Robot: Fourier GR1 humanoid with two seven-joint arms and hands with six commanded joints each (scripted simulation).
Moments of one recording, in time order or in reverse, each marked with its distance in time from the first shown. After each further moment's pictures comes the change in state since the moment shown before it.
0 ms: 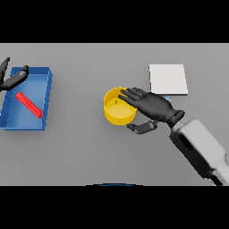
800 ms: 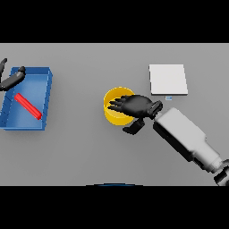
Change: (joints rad) left arm 0.000 0.014 0.006 0.031 -0.013 -0.005 -0.022; right arm -0.229 0.082 0.174 0.315 0.095 0.166 -0.051
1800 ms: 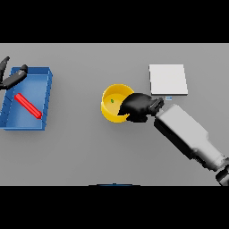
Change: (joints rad) left arm -0.017 -0.004 -0.009 0.005 -0.005 -0.008 -0.003; right arm -0.022 -0.017 -0.009 -0.018 -0.047 0.051 -0.018
